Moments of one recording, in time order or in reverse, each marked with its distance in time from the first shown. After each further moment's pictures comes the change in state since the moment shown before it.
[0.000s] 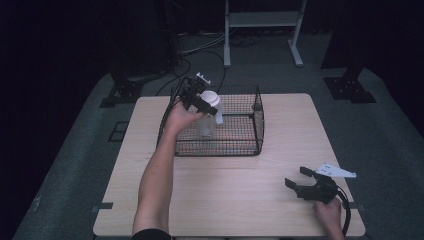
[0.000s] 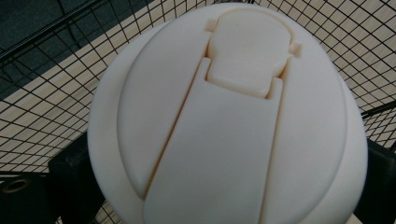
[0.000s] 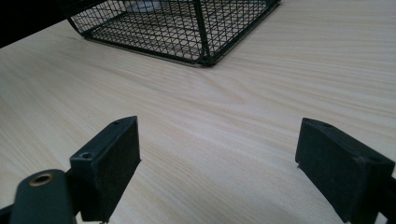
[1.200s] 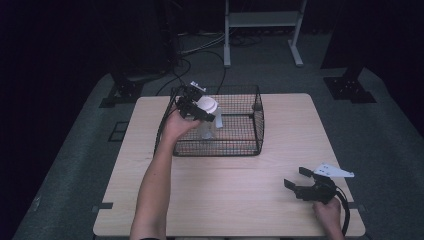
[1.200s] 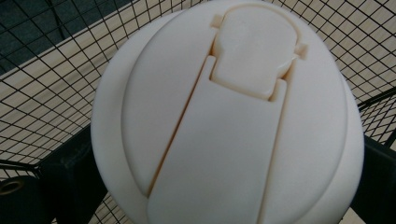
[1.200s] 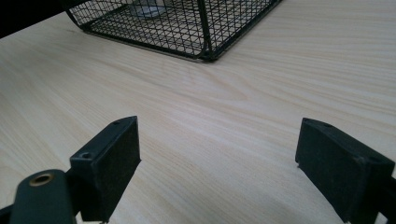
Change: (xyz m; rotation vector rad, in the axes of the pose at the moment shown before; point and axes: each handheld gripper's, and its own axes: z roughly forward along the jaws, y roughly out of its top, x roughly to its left) left arm 0.000 -0.028 0.003 -0.041 -0.030 -0.014; right arm 0.002 0.000 0.002 0.019 -0.003 -0.015
